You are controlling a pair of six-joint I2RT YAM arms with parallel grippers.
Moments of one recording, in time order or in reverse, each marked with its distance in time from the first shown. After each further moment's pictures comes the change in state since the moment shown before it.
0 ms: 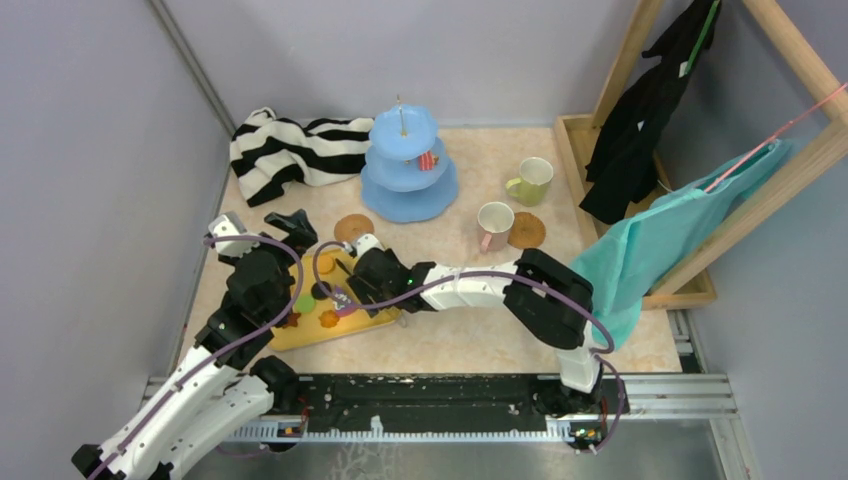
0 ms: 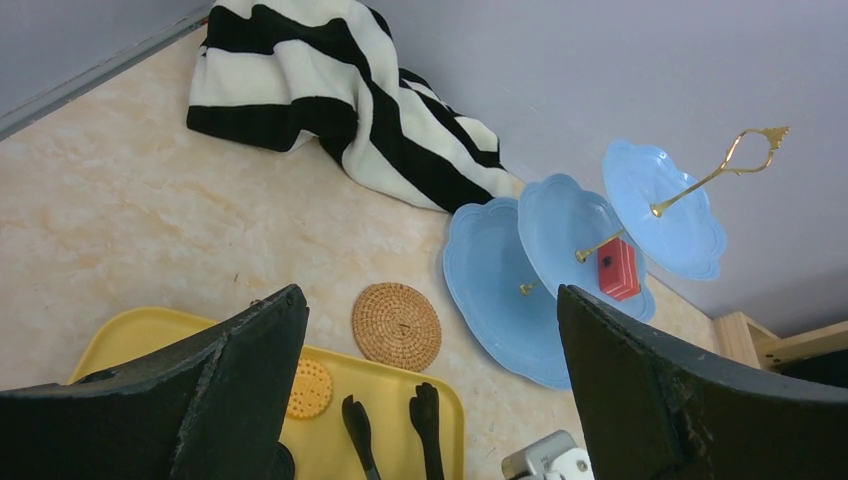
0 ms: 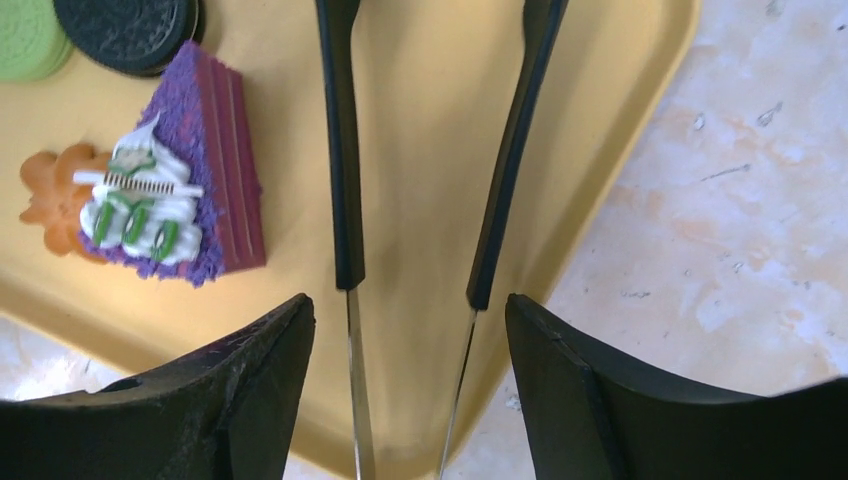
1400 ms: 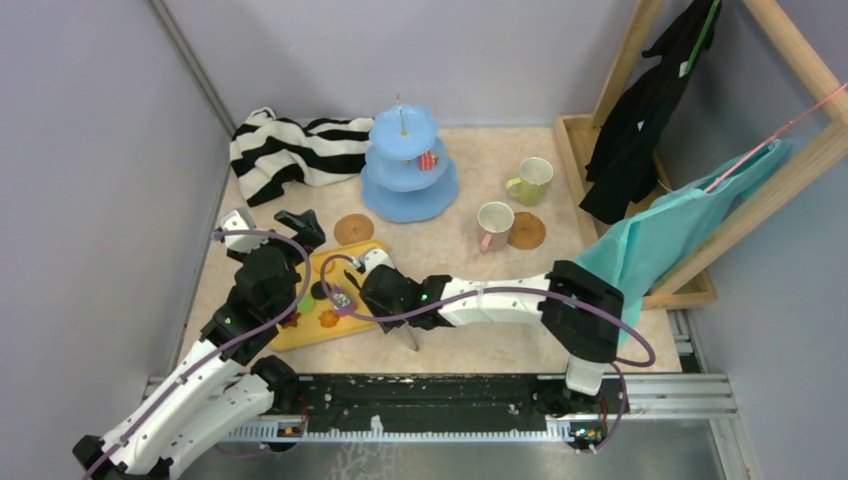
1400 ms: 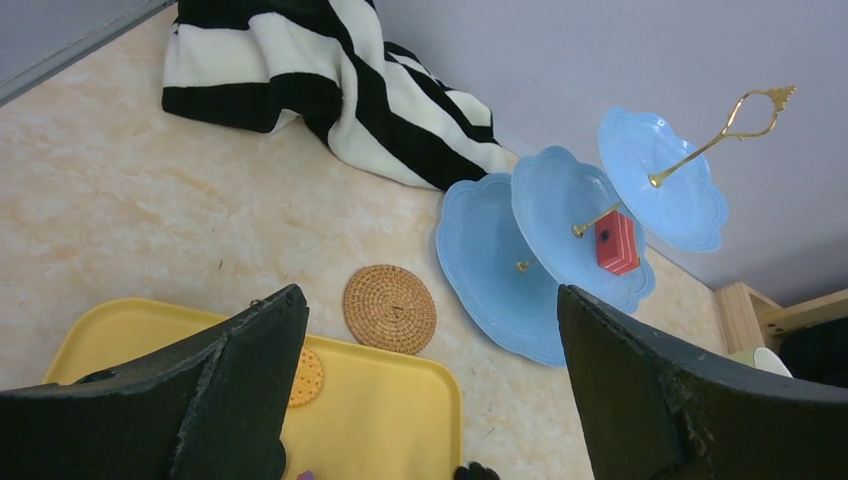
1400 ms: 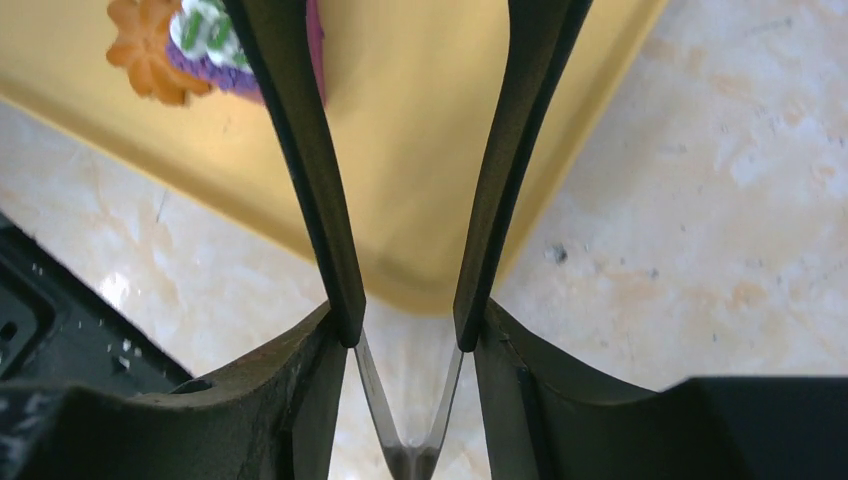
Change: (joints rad) left arm -0.005 0.041 0.000 0.008 0.040 -0.006; right arm 0.093 -0.241 -0.191 -0.082 -0.020 0.097
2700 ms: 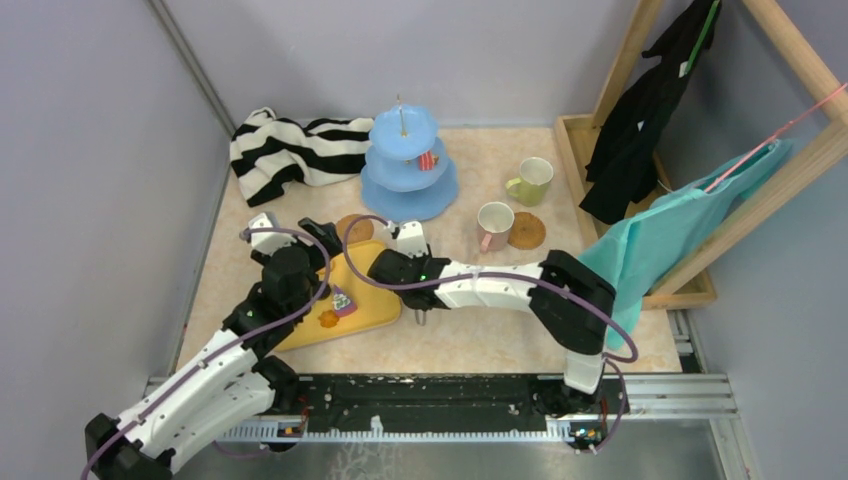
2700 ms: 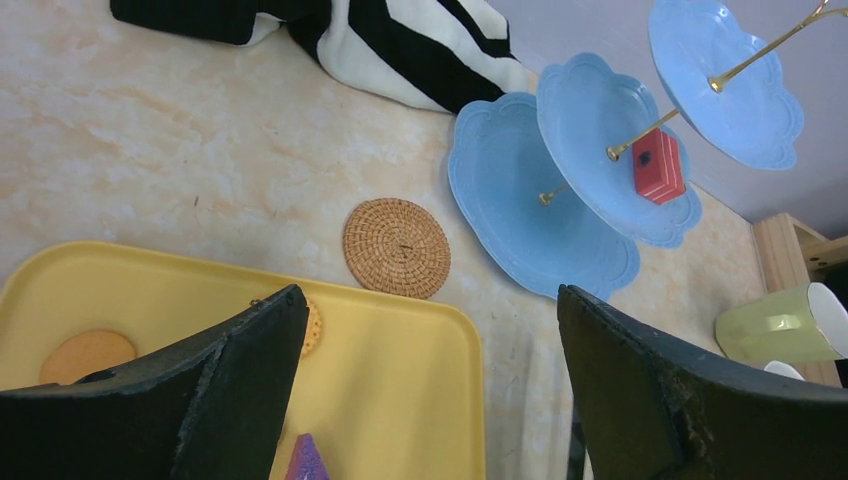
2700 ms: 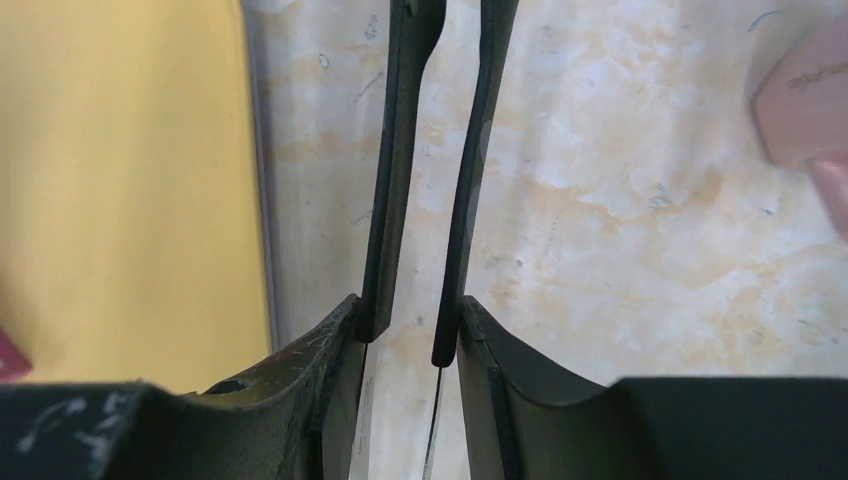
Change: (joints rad) left arm 0.000 0.094 -0.109 0.065 0.084 -0.072; right arm -0.103 0.149 0.124 -0.153 0.430 0.287
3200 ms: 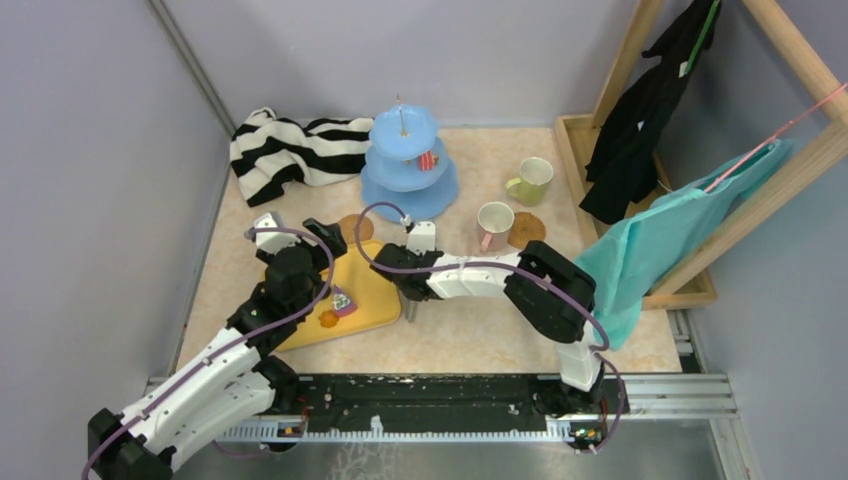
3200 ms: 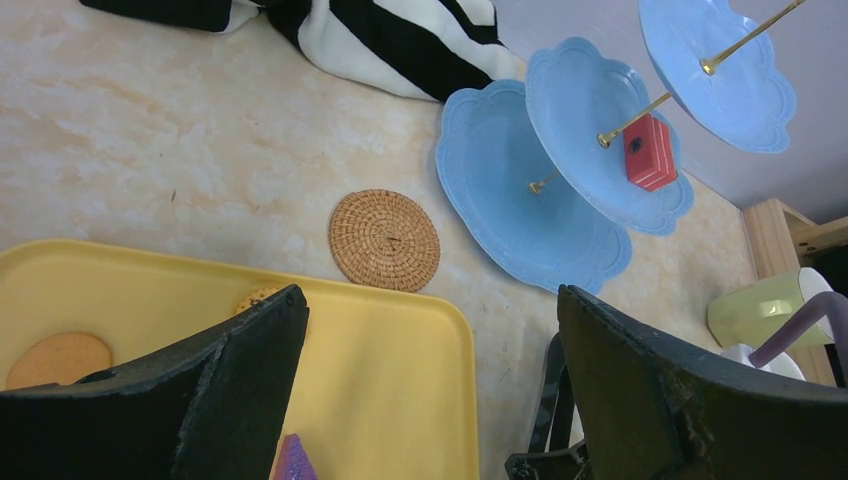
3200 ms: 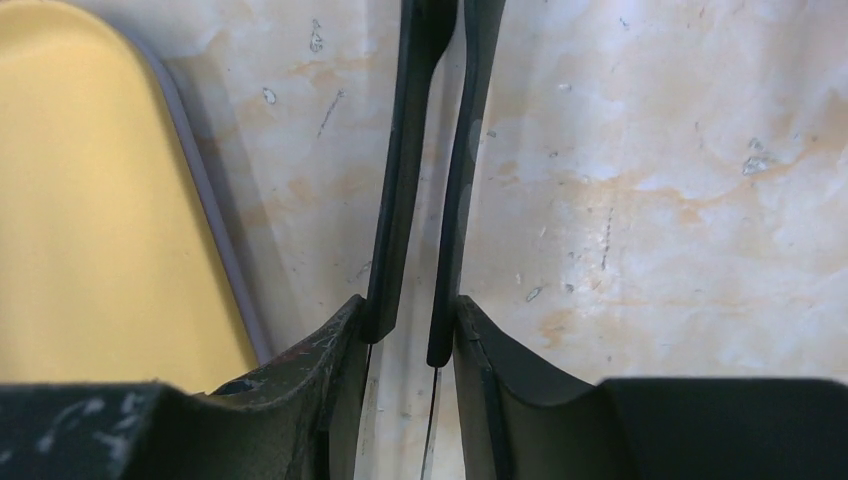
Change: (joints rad) left arm 0.000 0.014 -0.018 0.040 0.026 -0.003; right arm -0.068 0.085 0.024 0.023 -0.064 0.278
